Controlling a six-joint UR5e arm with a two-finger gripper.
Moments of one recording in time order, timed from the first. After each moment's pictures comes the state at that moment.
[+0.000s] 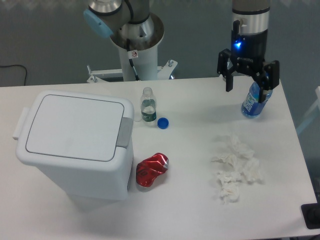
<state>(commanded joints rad) 2.82 -1.63 -1.66 -1.01 1.32 1.55</state>
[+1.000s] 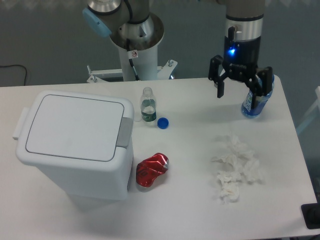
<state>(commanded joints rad) 2.77 -1.64 -1.65 -1.01 1.28 1.38</state>
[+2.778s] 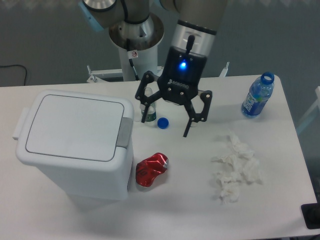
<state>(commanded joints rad) 2.54 -1.69 -1.58 -1.00 0.96 0.69</state>
